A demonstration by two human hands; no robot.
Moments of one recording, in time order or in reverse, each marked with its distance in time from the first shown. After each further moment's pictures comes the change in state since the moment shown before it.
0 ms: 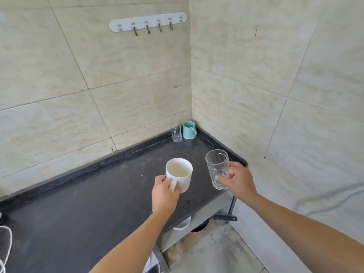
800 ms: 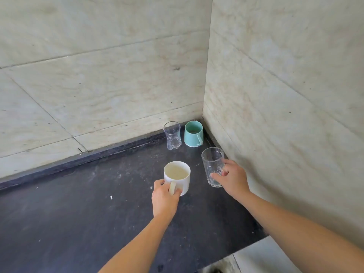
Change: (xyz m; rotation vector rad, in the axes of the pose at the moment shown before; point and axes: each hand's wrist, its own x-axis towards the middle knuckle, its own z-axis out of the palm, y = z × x) left_hand 0.269 0.007 0.197 0.005 0.015 -0.427; right_hand 0.337 0.128 0.123 -0.014 -0.304 0.036
